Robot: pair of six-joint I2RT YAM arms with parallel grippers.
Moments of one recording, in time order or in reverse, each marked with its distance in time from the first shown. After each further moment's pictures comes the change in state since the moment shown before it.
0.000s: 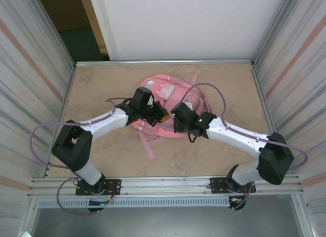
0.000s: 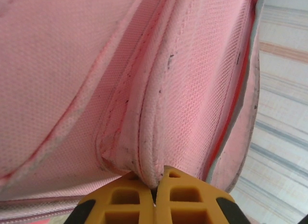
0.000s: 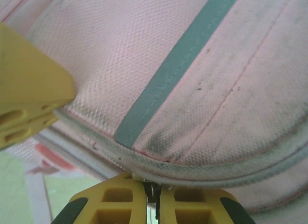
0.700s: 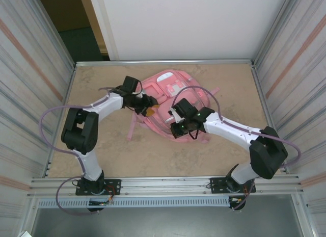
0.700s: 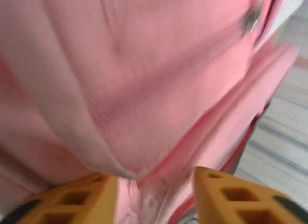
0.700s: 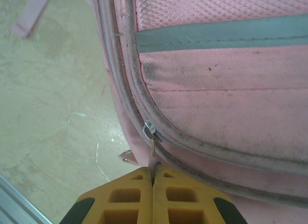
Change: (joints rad) left arm 0.253 0.199 0.191 -0.235 0.138 0.331; right arm -0.053 0.112 0.018 -0.018 -0.371 -0.317
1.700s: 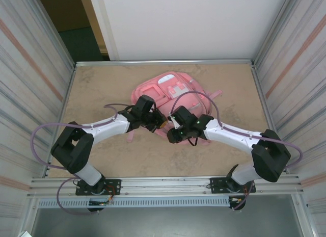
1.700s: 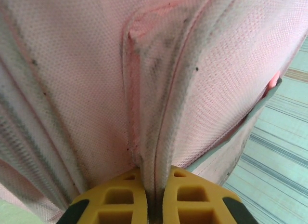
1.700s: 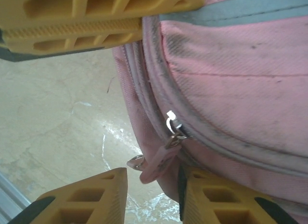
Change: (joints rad) left arm -0.327 -0.220 -0.303 0.298 -0.309 -0.417; right arm 0.076 -0.055 -0.100 0.093 0.058 0.077
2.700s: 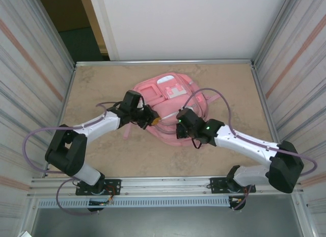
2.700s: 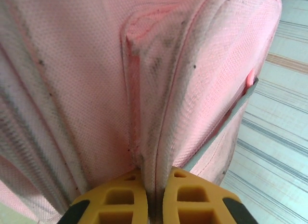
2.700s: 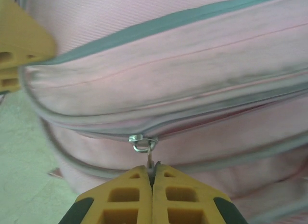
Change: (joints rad) left arm 0.191 -0.049 -0.012 -0.084 0.234 0.145; right arm -0.004 -0.191 -0.063 0.009 0.286 0.219
